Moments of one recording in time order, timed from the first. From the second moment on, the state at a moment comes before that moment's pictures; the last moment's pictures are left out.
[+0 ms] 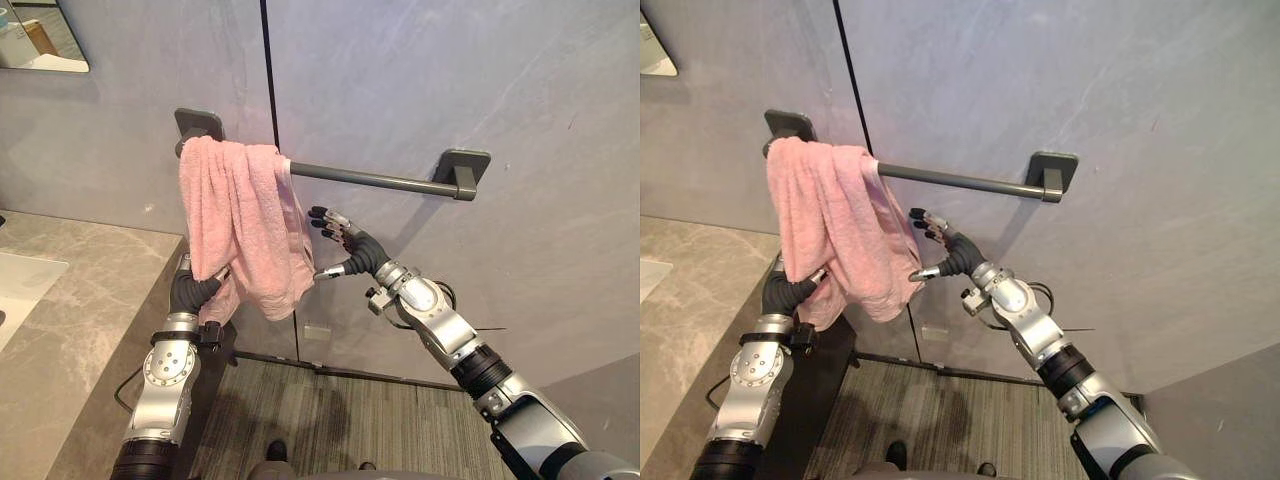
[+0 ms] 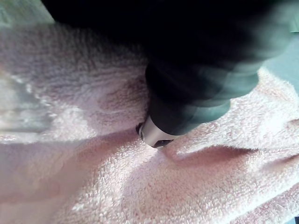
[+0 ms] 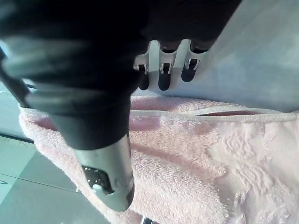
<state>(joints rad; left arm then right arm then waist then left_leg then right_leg) 0.02 0.36 0.05 0.09 -0.16 -0.29 0.07 -0.55 -0.27 0.51 0.29 0.29 -0.17 0.13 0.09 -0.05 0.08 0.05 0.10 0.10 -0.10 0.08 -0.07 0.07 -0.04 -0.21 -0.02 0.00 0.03</state>
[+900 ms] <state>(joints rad) 0.01 0.36 0.03 0.09 -0.17 -0.29 0.07 -0.67 -0.20 0.56 0.41 0.31 -0.15 0.11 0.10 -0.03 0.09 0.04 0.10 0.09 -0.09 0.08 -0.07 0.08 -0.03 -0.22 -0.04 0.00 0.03</state>
